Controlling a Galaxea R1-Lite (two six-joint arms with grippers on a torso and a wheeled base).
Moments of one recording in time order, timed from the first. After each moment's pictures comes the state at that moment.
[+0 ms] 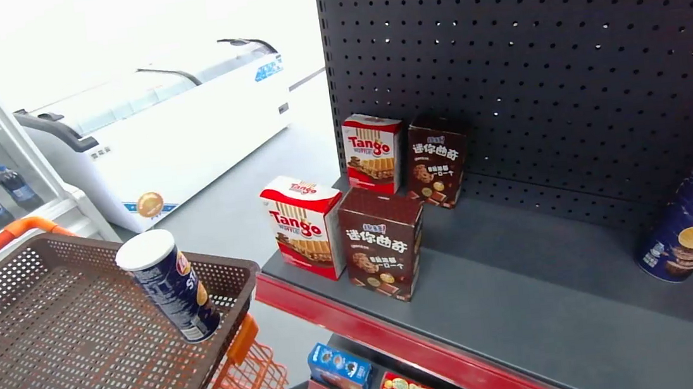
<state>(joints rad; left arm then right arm) -0.03 0.23 -0.16 0.01 0.06 0.00 0.00 0.00 0.00 0.00 0.00 0.00</state>
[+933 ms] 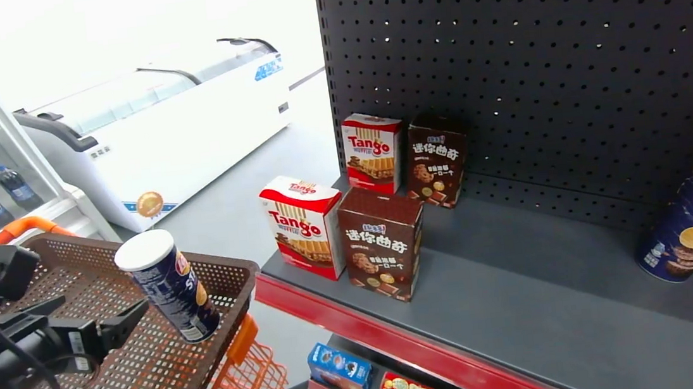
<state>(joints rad) 0.08 1.33 -0.35 -0.67 -0.05 0.11 0.00 0.00 0.00 0.00 0.00 0.00</state>
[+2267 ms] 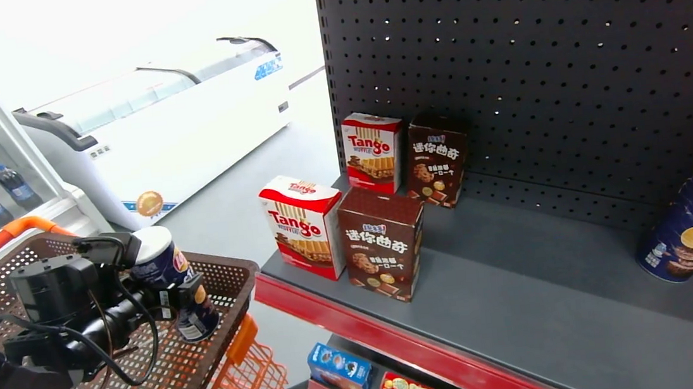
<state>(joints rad) 0.08 1.91 -0.48 -1.14 -0.02 0.11 0.00 0.00 0.00 0.00 0.00 0.00</state>
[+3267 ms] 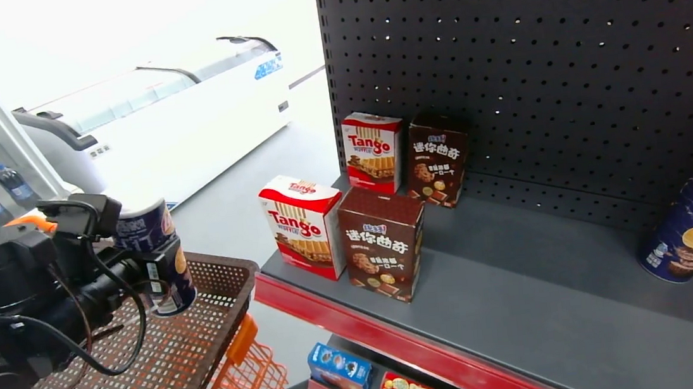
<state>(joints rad) -0.01 1.68 -0.50 -1.06 -0.03 0.14 0.00 0.00 0.00 0.00 0.00 0.00</state>
